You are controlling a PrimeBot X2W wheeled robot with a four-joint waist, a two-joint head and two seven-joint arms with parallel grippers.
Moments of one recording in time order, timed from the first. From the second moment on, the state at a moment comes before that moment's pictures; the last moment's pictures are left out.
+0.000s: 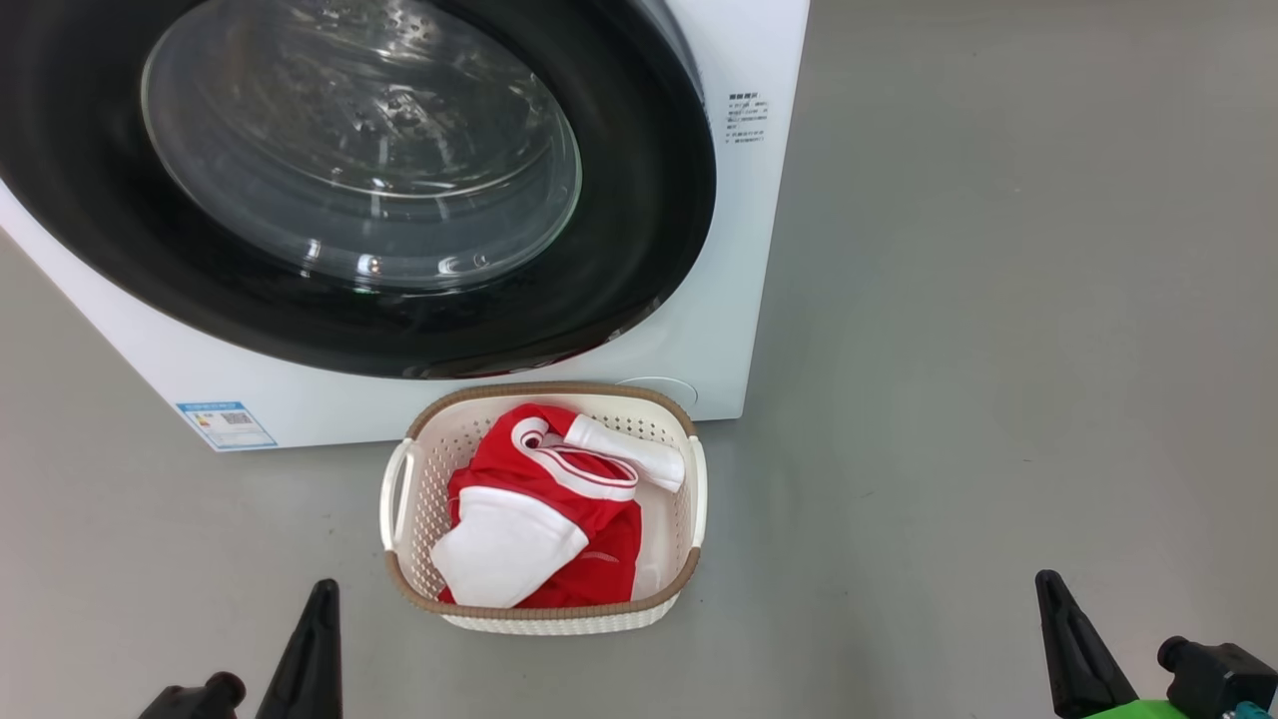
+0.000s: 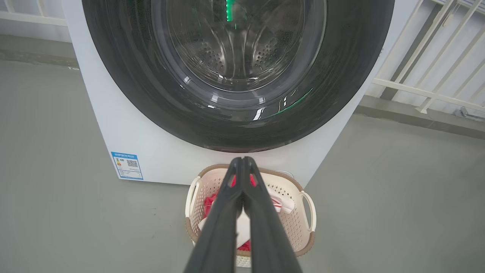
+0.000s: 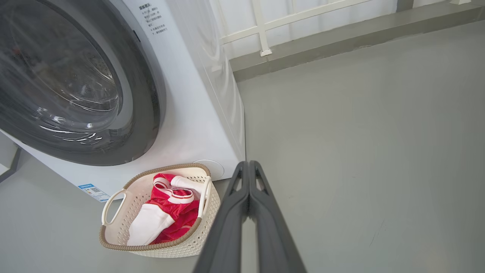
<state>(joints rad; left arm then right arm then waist) 0.01 0.02 0.06 0.25 -0.27 -0.12 -0.23 0.10 -0.03 -0.08 0.30 0.42 0.13 -0.25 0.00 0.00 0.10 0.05</state>
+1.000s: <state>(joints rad) 0.00 0.02 0.06 0.26 -0.60 -0.12 -0.15 0.07 -0.03 -0.08 0.29 0.72 0.13 -0.17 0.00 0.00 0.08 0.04</state>
